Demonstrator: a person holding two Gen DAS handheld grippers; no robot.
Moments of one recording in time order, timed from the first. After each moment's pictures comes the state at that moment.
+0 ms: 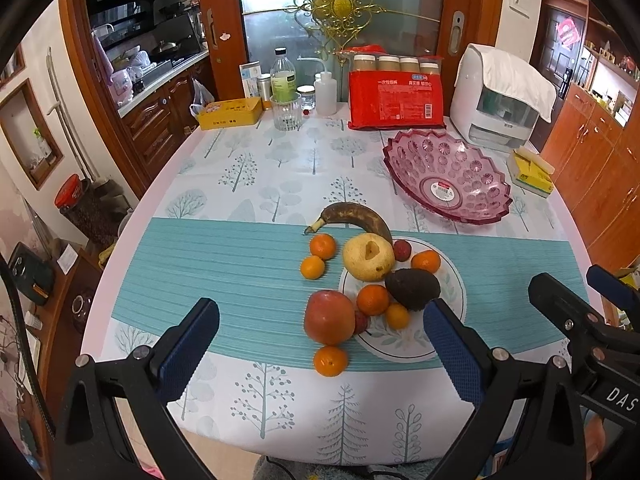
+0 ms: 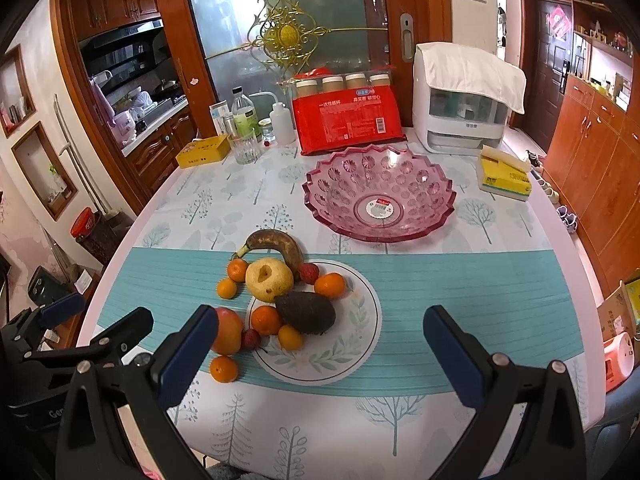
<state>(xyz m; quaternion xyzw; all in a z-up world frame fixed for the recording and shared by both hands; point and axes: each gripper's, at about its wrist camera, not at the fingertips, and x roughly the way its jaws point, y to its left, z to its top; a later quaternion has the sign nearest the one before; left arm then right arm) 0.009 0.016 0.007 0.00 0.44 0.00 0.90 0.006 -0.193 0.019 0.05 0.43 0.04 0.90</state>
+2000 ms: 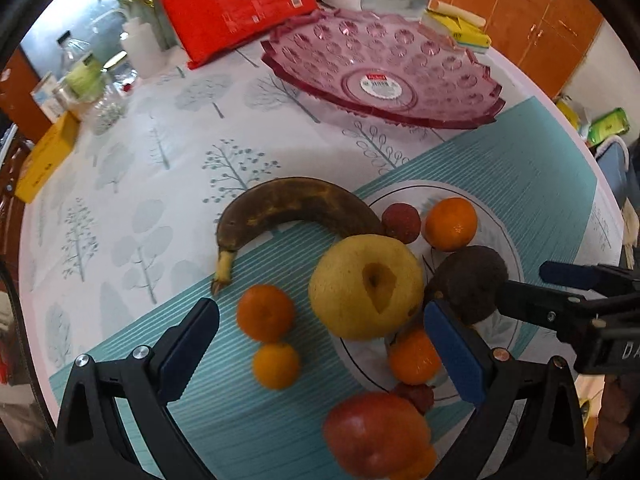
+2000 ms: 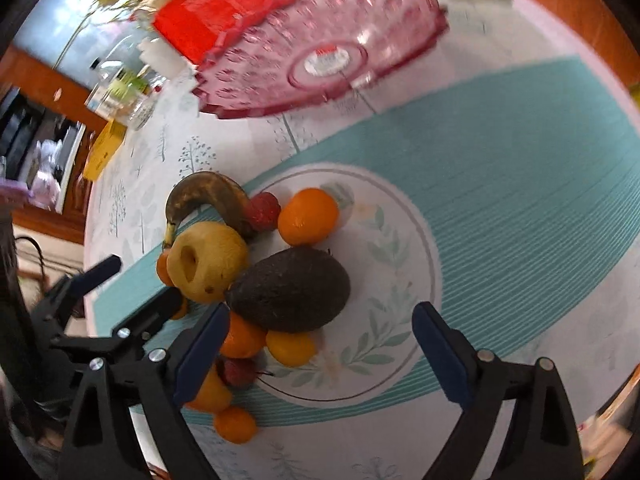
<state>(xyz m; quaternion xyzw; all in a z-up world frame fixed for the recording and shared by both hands) 0.205 -0.024 -0.150 0.17 0.55 -0.27 0.77 0.099 -0.203 -0.149 0.28 0.59 -0.07 0.75</state>
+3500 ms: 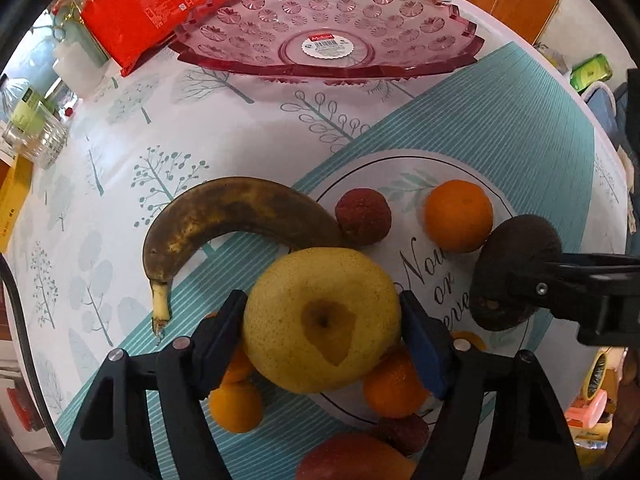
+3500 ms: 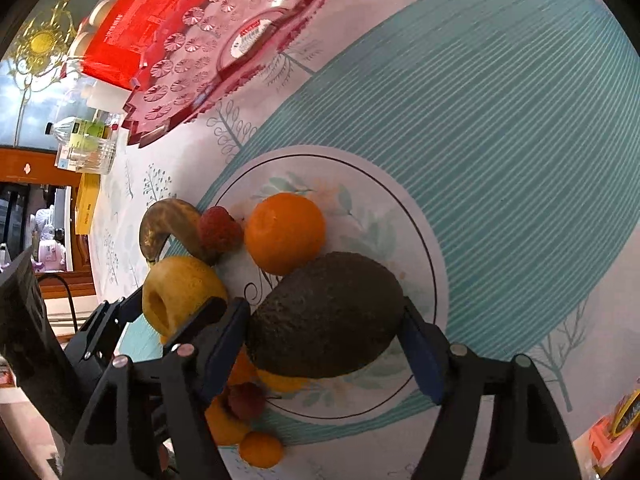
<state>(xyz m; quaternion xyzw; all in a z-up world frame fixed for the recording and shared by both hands) 0.203 -0.076 -0.188 0.24 0.56 -0.30 0.73 0.096 -0.231 -0.189 0.39 0.59 -0.10 0.70</state>
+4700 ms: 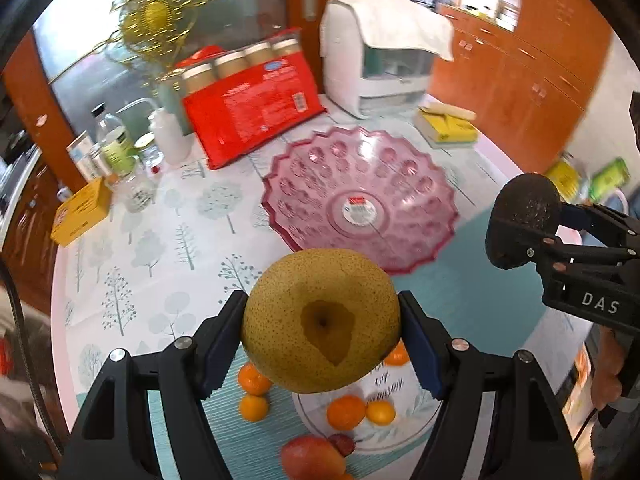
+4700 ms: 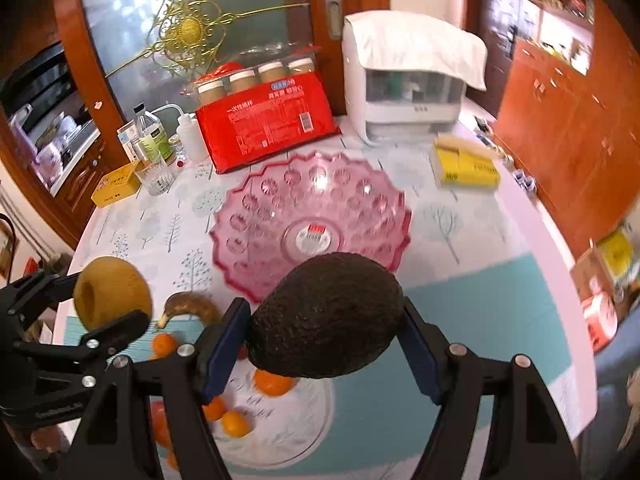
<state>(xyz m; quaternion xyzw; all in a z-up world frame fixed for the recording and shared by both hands) 0.206 -0.073 -0.018 0.13 0.47 -0.23 0.84 0.137 -0.254 -0.011 0.08 0.46 -0.07 0.88</state>
